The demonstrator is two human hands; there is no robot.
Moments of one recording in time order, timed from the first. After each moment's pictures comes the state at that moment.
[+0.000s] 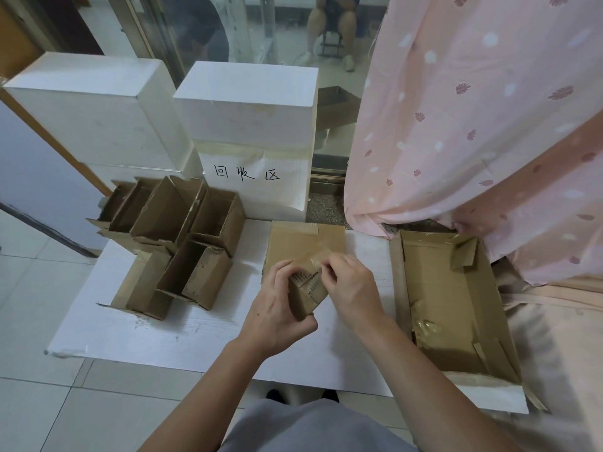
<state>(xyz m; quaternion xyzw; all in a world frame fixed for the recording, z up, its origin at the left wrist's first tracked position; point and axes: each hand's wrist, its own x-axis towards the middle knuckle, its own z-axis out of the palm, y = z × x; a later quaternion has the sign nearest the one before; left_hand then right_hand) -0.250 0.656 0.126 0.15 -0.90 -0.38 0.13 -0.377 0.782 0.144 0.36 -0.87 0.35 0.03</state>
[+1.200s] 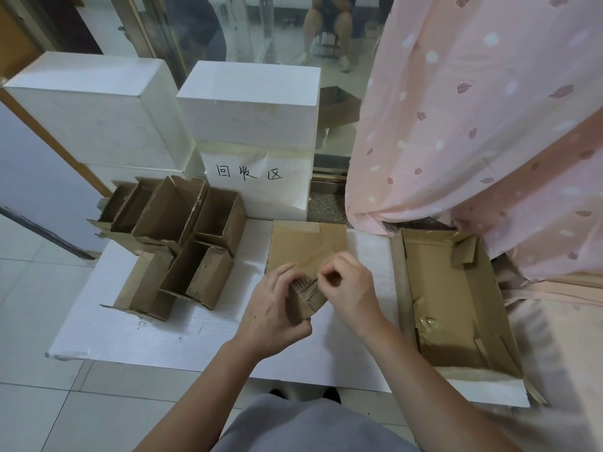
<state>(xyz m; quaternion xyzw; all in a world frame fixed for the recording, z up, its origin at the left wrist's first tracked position) -0.236 0.639 0.117 0.09 -0.92 -0.36 0.13 -0.365 0.777 0.139 0.31 -0.83 0.47 -0.03</state>
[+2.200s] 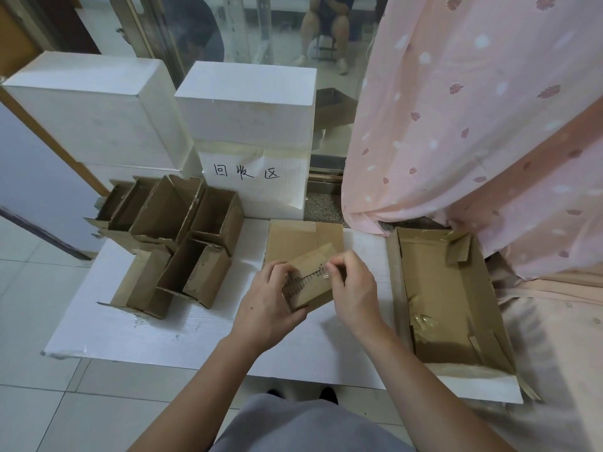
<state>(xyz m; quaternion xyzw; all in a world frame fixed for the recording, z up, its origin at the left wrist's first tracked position) -0.238 0.643 0.125 0.17 -0.92 -0.34 0.11 -0.358 0.789 0.137 0.23 -0.85 0.46 -0.04</state>
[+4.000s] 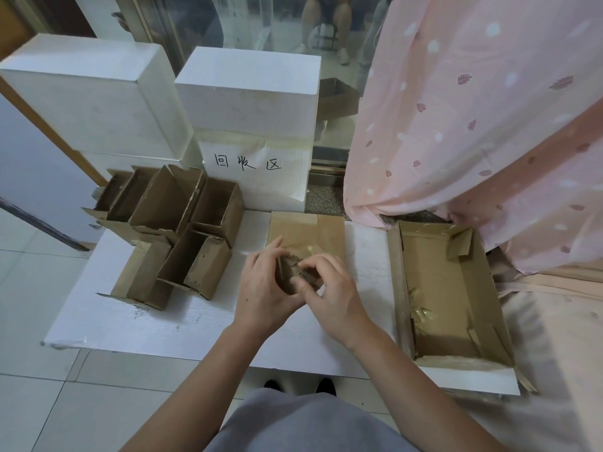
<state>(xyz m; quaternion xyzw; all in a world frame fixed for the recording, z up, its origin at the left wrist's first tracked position) -0.243 0.644 0.135 0.21 -0.88 -0.36 0.22 -0.324 0.775 0.158 0.36 -0.81 0.46 -0.08</state>
